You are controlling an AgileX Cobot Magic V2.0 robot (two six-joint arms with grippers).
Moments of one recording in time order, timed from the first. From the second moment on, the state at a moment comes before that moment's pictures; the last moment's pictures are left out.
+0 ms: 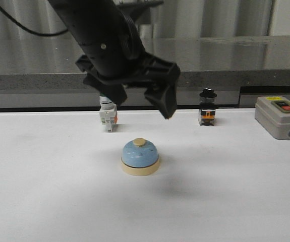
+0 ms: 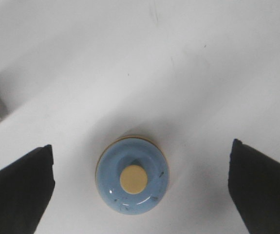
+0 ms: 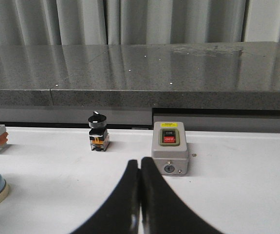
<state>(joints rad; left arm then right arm) -0.68 1.84 -1.36 -0.06 0.55 0.04 0.11 -0.01 0.03 0.00 0.05 0.04</state>
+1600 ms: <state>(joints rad) -0.19 0.52 -0.51 -0.09 0.40 0.03 0.11 -0.01 0.03 0.00 0.05 0.04</state>
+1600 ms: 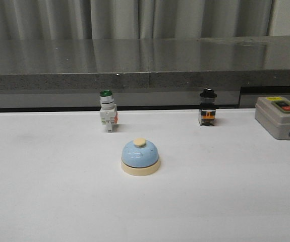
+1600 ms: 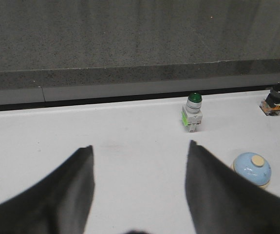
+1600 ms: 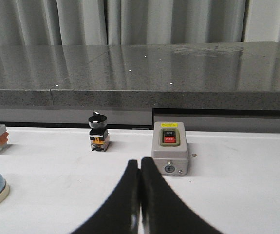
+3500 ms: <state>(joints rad) -0.09 0.00 0.00 0.05 0.13 0.03 0.11 -0.01 0.03 0.00 0.05 0.04</state>
